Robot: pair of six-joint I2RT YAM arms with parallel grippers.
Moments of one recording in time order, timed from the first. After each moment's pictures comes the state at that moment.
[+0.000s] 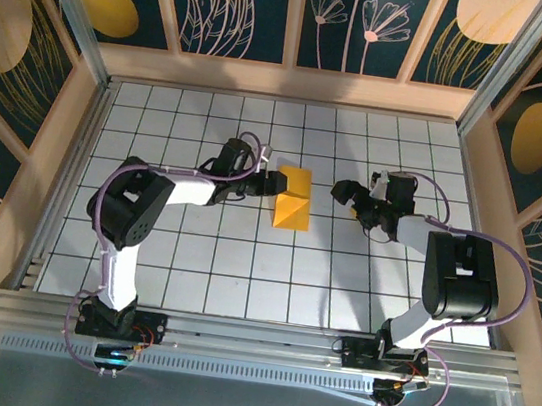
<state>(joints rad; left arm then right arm) -0.52 1.98 1.07 0.30 0.51 -0.67 0.10 1.61 0.71 0.12 -0.59 0.62</state>
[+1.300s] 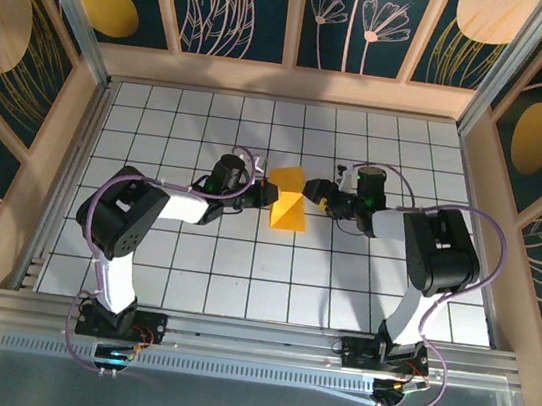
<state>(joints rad) -0.57 1.88 0.86 0.54 0.46 -0.78 0.29 1.81 0.77 0.42 -0.75 0.71</state>
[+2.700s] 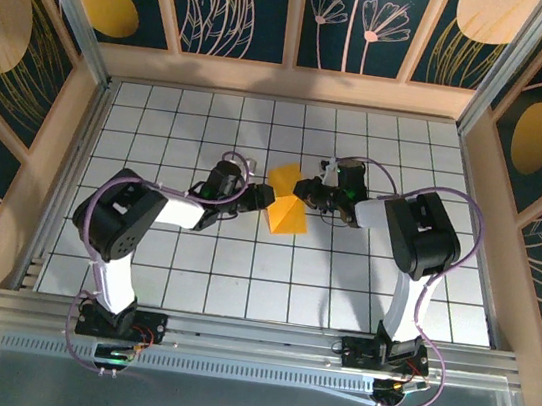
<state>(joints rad) -0.57 1.83 0.78 0.53 0.32 -0.83 0.37 1.95 0.91 0.40 -0.67 0.77</state>
